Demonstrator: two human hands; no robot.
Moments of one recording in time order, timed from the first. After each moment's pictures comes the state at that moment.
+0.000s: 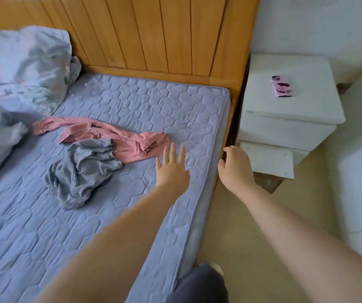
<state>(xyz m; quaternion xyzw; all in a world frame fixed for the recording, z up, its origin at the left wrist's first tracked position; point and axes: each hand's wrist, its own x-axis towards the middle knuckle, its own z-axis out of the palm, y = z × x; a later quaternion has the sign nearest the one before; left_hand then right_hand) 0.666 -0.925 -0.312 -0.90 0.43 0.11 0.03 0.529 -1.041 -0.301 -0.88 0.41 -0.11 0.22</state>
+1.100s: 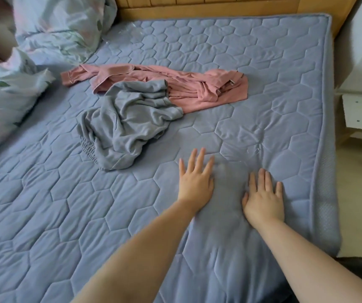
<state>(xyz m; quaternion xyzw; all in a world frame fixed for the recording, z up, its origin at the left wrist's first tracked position) 0.818 -0.699 -0.634 -0.86 0.50 -0.01 -0.09 0.661 -0.797 -0.664 -0.91 0.42 0.03 0.04</state>
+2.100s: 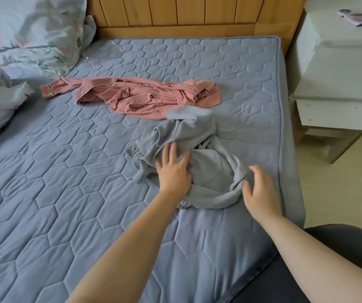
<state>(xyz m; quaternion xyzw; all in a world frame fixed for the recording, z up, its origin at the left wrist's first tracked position) 0.821 -0.679 -0.590 -0.88 0.46 0.00 -0.11 0.609 -0.778 -0.609 -0.81 0.46 -0.22 0.30</state>
